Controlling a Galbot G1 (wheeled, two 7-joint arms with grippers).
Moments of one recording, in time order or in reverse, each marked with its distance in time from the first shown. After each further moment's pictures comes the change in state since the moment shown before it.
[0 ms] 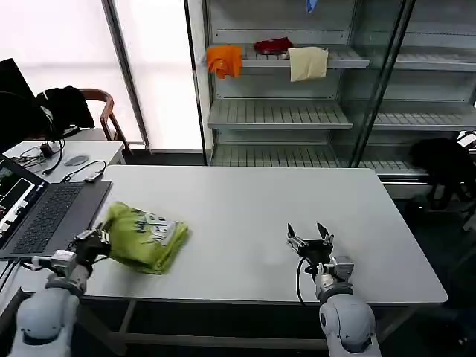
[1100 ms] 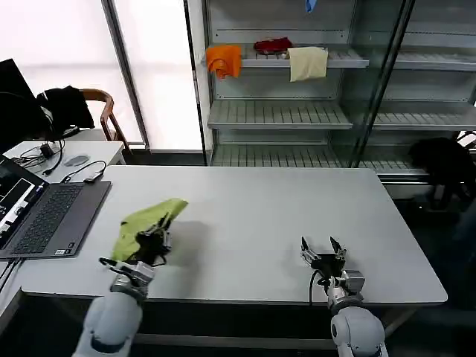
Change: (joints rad) left arm 0.028 -0.133 0.359 -0.107 0.496 -0.152 -0.048; right arm -0.047 -0.042 0.054 -0.076 0.036 0.083 0.005
